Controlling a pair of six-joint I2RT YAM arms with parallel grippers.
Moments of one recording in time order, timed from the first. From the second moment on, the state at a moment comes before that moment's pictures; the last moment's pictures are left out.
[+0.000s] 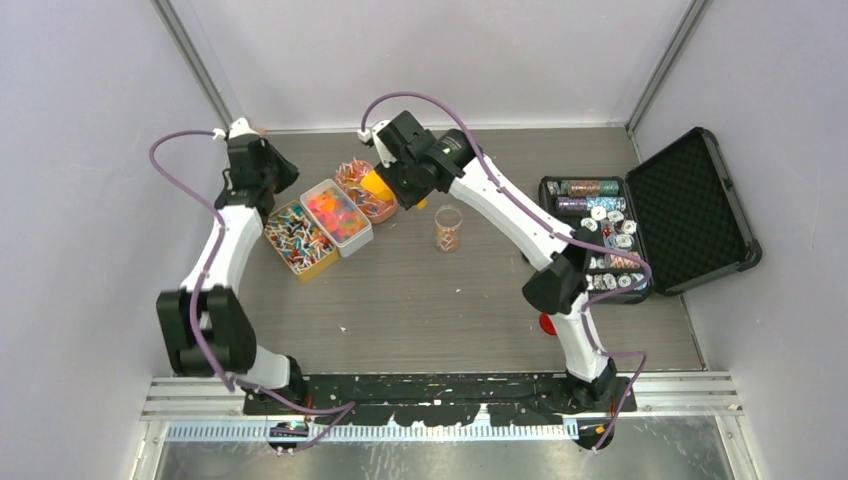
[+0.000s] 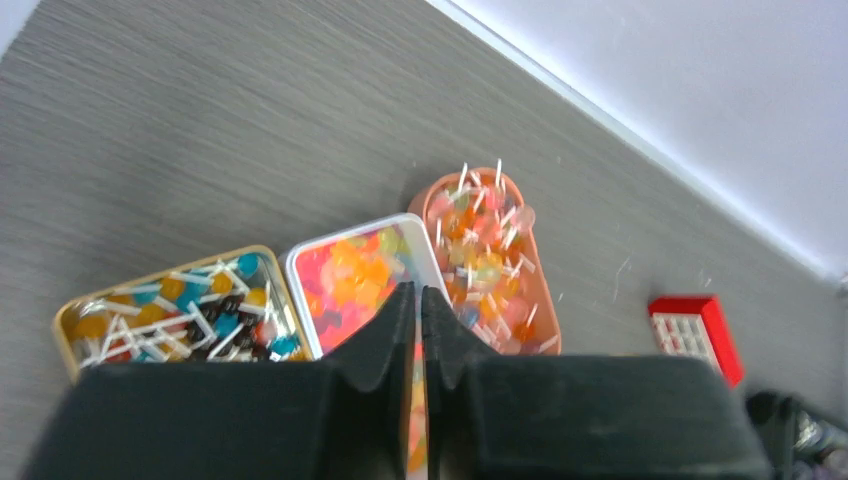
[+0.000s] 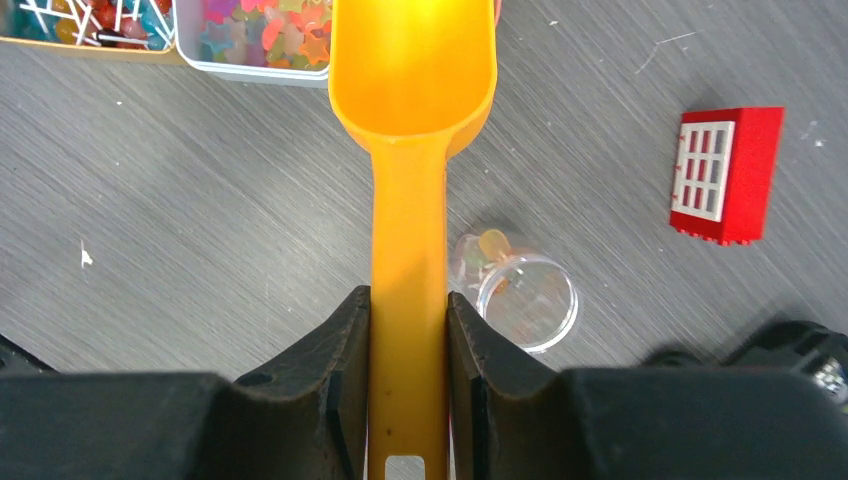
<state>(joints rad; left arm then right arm) 0.04 1.39 1.13 -0.18 -0.01 -0.53 0.84 2.10 2.37 -1.16 0.14 -0.01</state>
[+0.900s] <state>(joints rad) 0.13 2.20 1.69 -0.14 0.33 -0.60 0.80 2.47 2.58 -1.12 0.13 0.05</state>
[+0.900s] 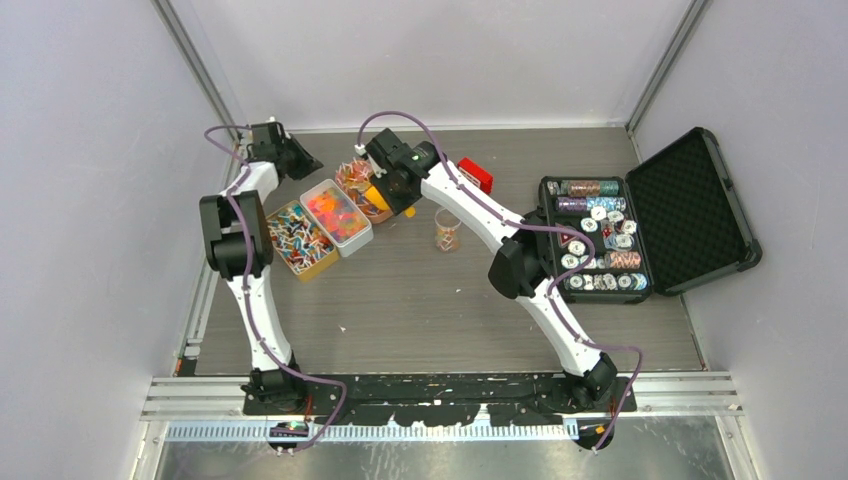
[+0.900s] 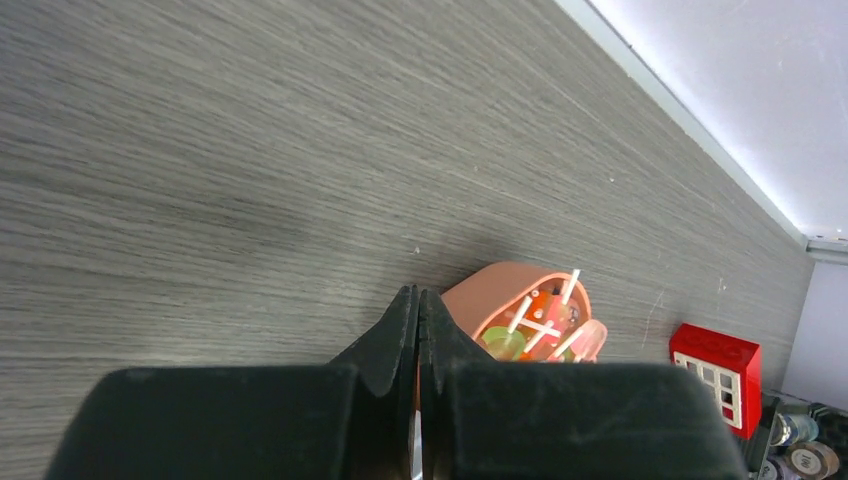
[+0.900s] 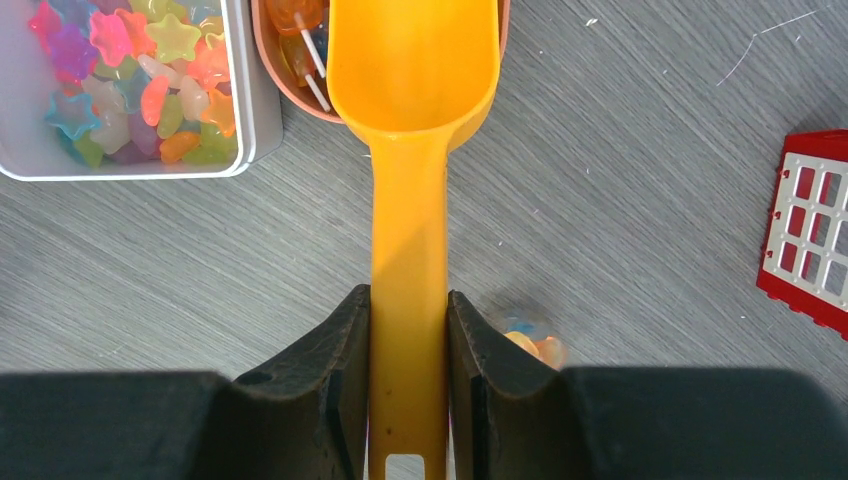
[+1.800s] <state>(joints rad) 0.09 2.27 1.72 -0.16 0.43 -0.66 0.79 2.51 2.59 -1.06 0.10 0.00</state>
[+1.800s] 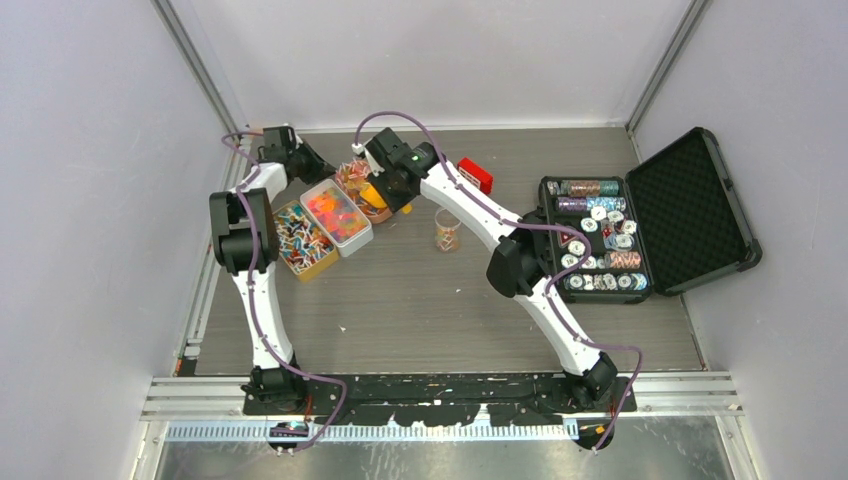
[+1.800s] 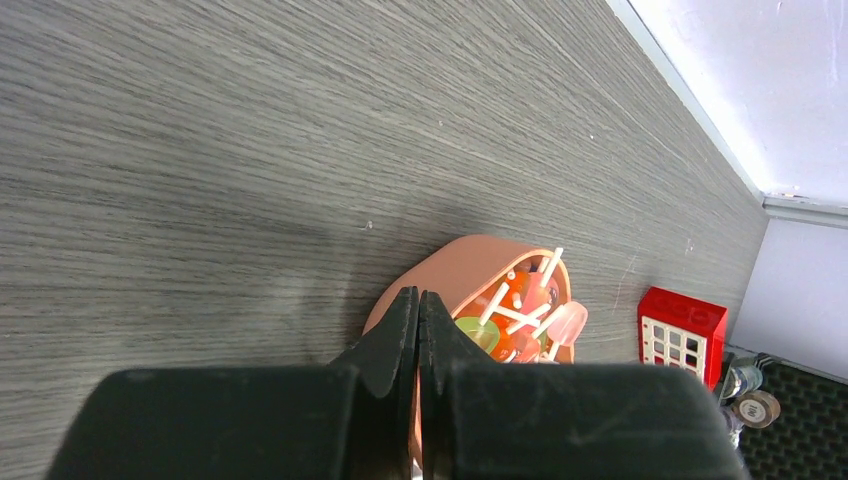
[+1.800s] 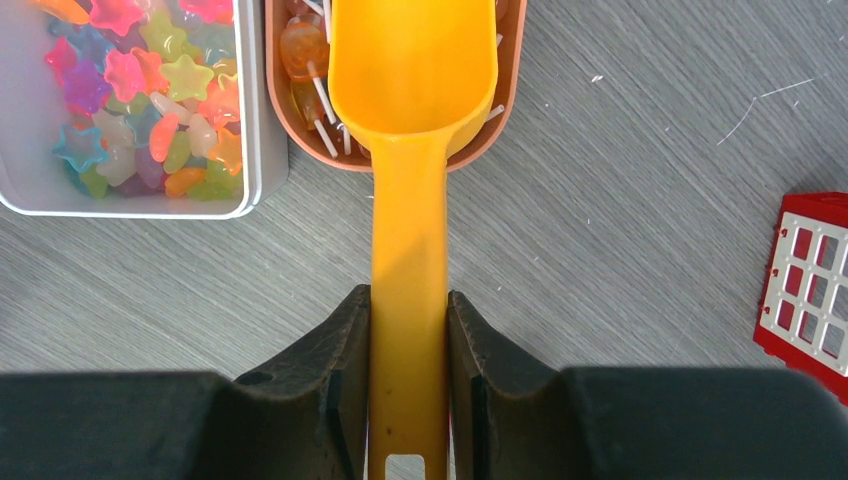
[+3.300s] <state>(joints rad) 0.09 2.29 1.79 -0.20 0.46 -0.66 0.77 2.31 2.05 -0.60 0.07 -0.03</state>
